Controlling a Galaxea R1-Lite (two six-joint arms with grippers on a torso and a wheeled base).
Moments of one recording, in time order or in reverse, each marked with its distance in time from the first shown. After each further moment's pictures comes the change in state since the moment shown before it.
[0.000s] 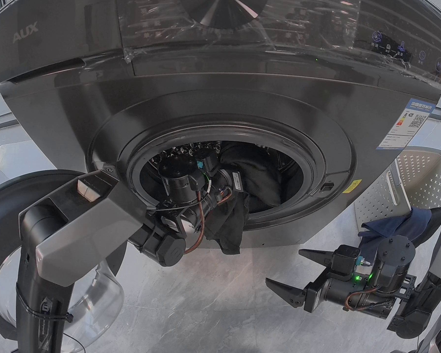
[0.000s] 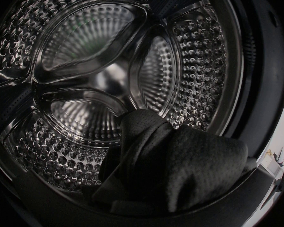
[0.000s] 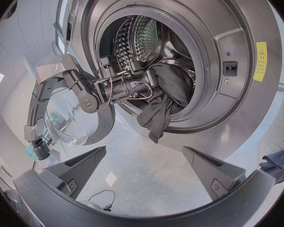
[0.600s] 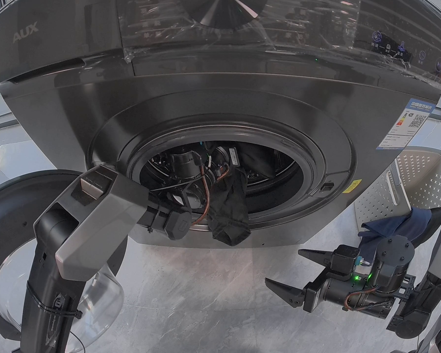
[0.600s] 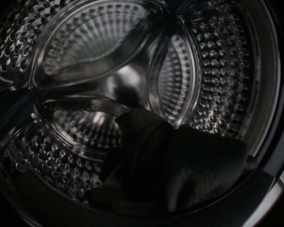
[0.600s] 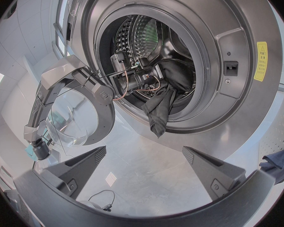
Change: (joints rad) left arm 0.049 0.099 -0.324 0.173 0.060 0.000; right arm 0.000 0.004 -0.004 0.001 0.000 0.000
